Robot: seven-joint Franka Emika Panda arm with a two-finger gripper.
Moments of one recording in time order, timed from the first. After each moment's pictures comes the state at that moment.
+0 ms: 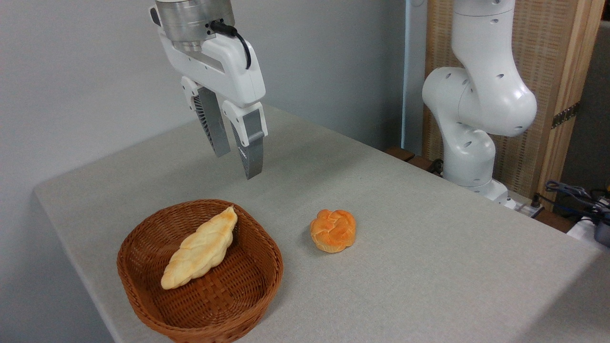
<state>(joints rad) -0.07 0.04 -0.01 -1.53 -0.06 1.54 0.71</state>
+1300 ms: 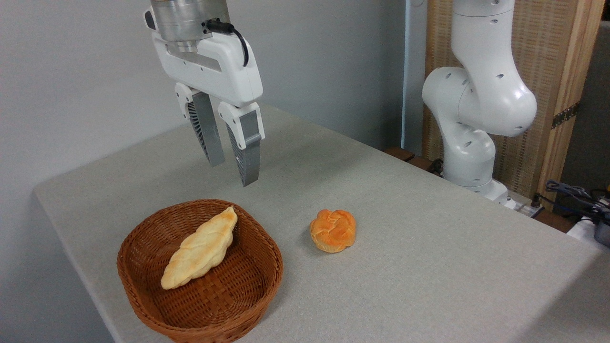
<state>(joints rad) -0.07 0.05 -0.02 -1.53 0.00 1.59 0.66</state>
